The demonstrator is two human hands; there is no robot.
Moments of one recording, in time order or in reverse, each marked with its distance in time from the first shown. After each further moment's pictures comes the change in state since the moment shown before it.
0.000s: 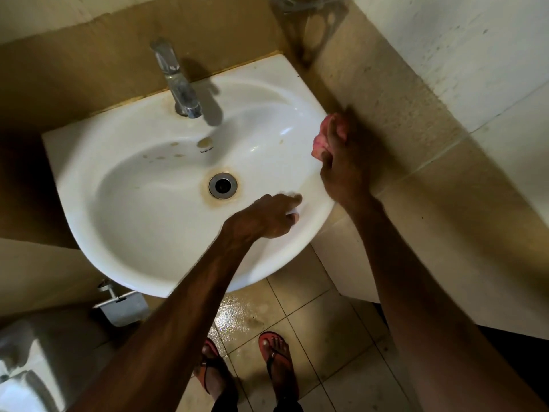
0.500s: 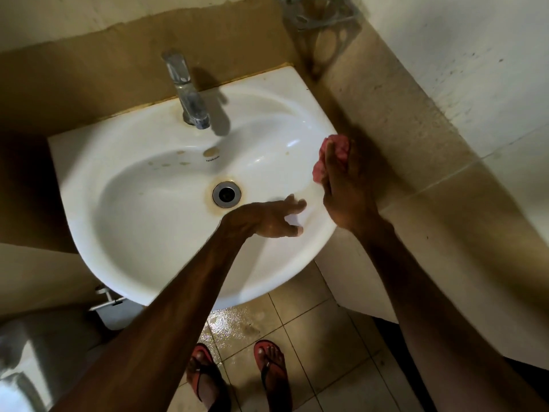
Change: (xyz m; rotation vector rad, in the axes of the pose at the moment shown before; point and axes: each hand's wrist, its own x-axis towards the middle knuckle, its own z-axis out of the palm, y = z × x) left_hand 0.013 -0.007 -0.024 -0.008 -0.211 -0.022; right_hand -0.007 0.007 -0.001 -0.263 -0.123 -0.120
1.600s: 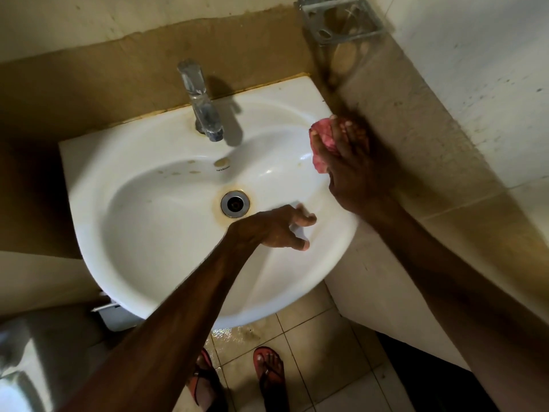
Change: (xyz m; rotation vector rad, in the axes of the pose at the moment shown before) left_hand 0.014 -0.014 -0.009 -0.197 0.085 0.059; right_hand 0.073 0.008 0.001 -0.209 0.221 -0.341
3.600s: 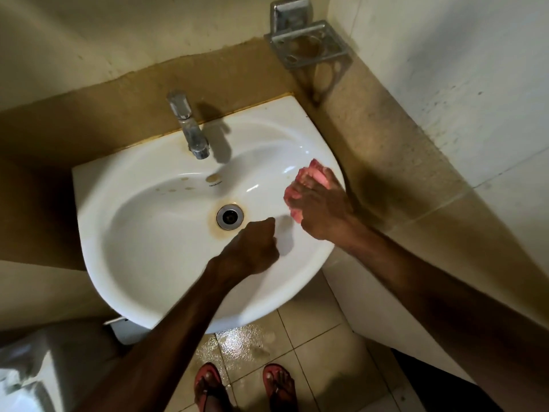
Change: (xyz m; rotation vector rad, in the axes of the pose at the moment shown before) left_hand -0.024 -0.009 0.032 0.204 0.442 -0.161; right_hand -0.020 -0.025 -0.012 -0.044 -0.393 -0.195
